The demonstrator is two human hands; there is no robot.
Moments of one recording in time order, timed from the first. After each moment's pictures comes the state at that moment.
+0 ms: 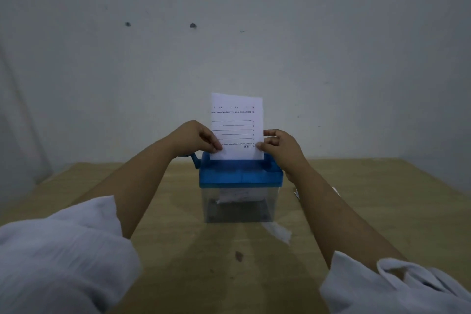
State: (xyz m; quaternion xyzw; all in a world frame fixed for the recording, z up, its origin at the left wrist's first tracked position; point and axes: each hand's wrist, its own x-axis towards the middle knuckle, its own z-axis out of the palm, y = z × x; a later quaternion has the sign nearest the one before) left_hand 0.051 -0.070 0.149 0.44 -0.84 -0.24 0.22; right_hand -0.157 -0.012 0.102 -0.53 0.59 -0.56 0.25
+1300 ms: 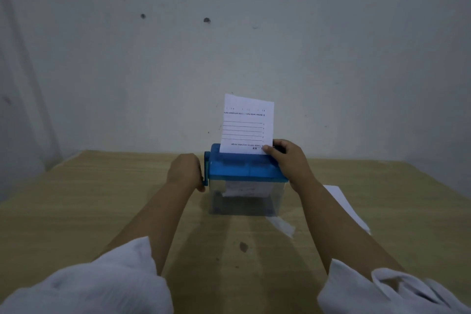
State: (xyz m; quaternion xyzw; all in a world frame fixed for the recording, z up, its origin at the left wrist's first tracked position) left_hand 0.059 -0.054 0.071 0.67 -0.73 -0.11 0.09; right_hand -0.157 -0.013 0.068 -0.54 0.60 -0.55 0.21
